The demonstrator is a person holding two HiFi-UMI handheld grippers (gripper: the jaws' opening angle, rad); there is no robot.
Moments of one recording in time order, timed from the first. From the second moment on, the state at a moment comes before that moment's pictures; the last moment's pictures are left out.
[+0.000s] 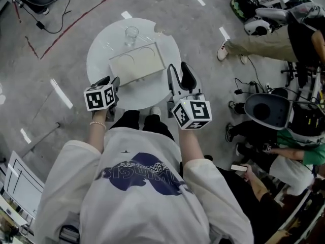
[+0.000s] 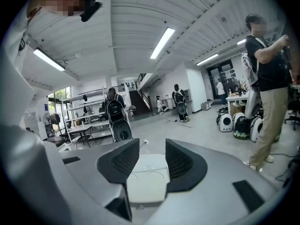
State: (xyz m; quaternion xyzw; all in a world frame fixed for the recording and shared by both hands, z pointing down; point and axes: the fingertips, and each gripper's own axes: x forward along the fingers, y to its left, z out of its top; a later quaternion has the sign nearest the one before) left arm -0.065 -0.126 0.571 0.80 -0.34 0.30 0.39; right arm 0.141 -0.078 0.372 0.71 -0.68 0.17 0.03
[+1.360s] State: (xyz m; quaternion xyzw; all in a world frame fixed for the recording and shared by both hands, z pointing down) left arm -0.069 -0.119 0.601 0.69 -0.47 0.26 0.49; right arm 0.065 -0.044 0.626 0.43 -0.68 0.52 0.29
